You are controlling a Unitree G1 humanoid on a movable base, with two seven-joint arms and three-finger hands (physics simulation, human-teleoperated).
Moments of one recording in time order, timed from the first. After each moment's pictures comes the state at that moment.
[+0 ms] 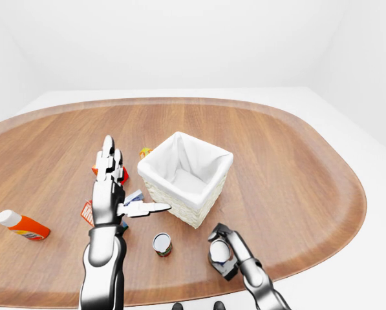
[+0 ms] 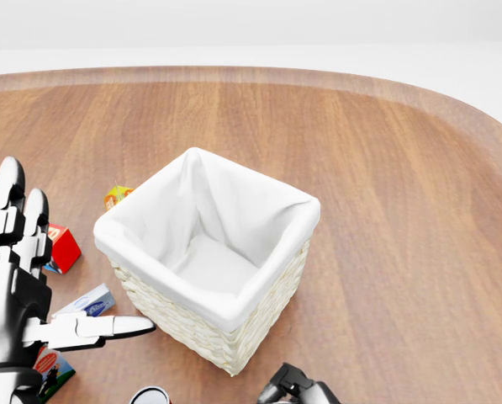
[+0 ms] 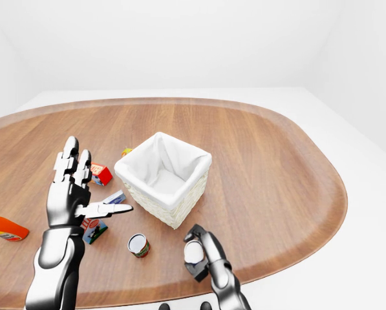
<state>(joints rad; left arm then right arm) 0.08 0.02 0.10 -0.45 0.03 0.07 -0.02 0.12 -0.01 0.19 0.44 -0.48 -0.09 -0.01</state>
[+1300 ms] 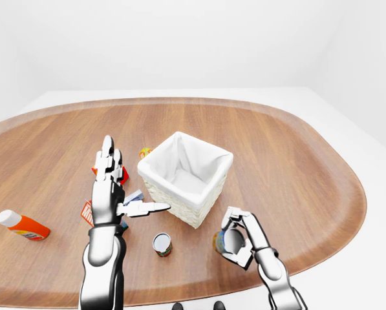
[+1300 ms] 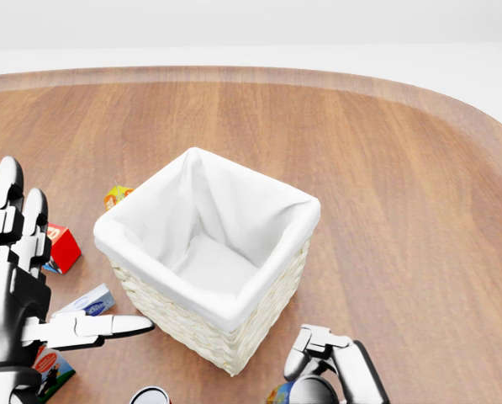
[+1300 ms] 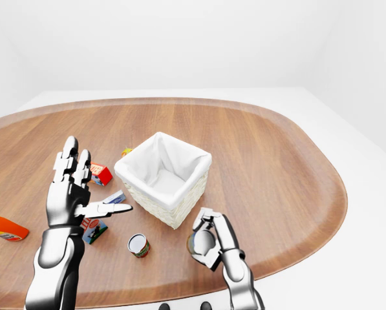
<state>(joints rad) 0.07 0.02 0.11 -0.45 0.02 0.07 -0.02 0.20 -0.03 0.11 0.08 -0.39 -0.09 0.04</state>
